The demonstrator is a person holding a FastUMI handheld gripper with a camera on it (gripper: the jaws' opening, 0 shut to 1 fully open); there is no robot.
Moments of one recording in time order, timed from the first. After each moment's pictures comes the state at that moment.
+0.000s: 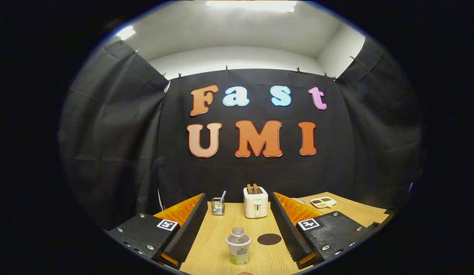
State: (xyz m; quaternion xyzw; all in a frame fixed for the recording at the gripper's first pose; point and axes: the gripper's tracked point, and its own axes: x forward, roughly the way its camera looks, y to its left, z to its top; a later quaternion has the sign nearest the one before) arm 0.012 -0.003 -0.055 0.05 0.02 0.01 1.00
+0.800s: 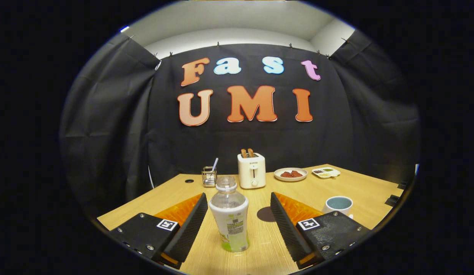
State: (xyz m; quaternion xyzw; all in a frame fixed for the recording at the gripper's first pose) arm 0.035 0.010 -0.214 0.06 0.11 0.00 0.99
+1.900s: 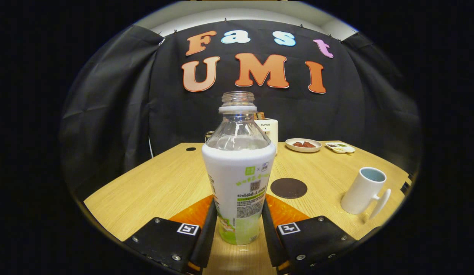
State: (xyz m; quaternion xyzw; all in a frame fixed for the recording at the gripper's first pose) arm 0.056 0.043 -0.296 0.07 0.20 0.04 0.98
